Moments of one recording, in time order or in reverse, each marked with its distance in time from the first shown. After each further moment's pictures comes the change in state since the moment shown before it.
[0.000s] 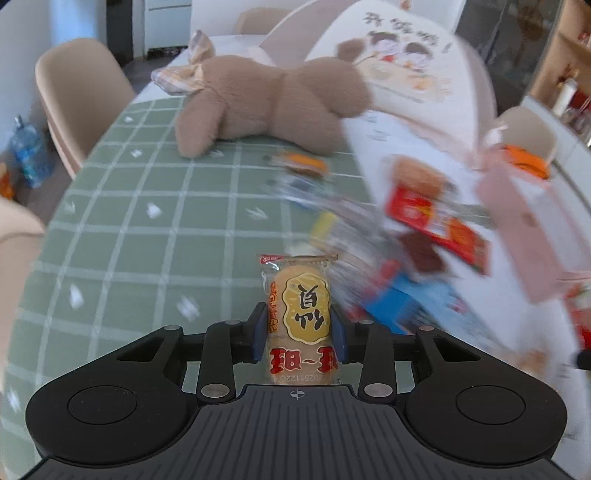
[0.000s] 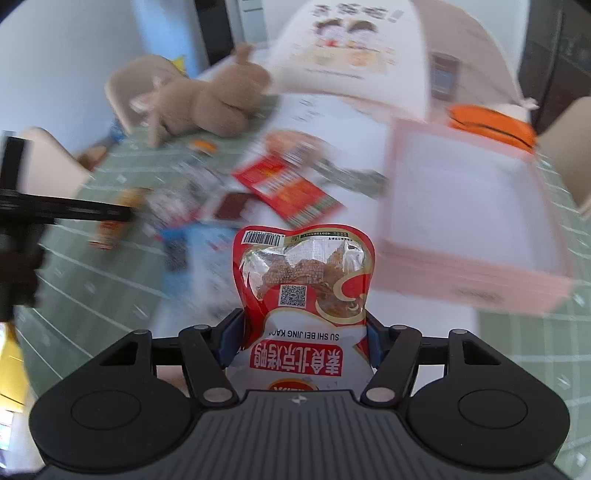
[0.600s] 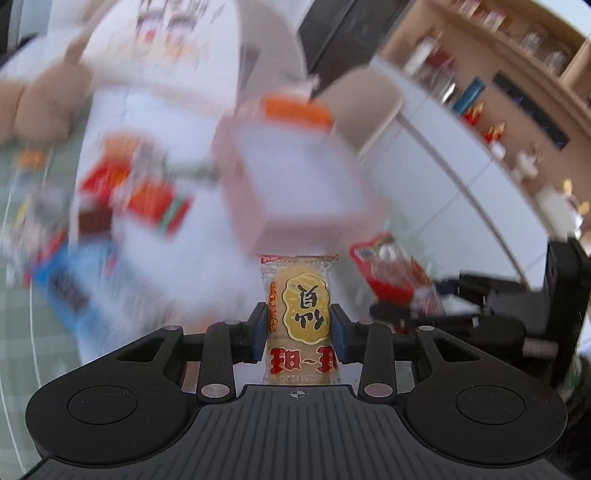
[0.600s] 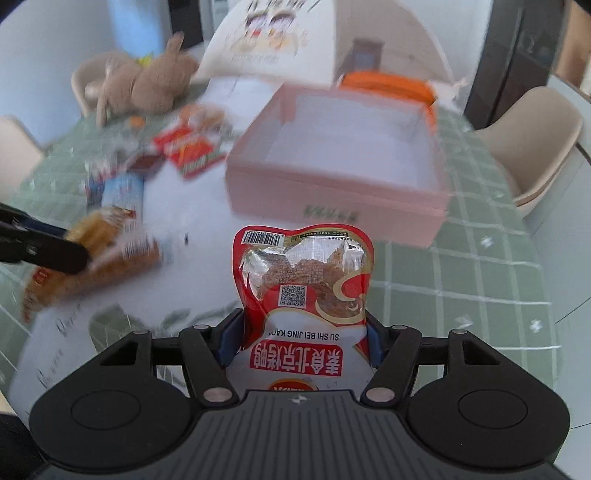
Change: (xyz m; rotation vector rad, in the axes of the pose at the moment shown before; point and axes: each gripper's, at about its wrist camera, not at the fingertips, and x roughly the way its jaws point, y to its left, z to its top) left arm -0.037 -0.213 -0.007 0.136 0.058 -0.418; right arm -0.048 -0.093 -0.055 0.031 -0.083 -0.061
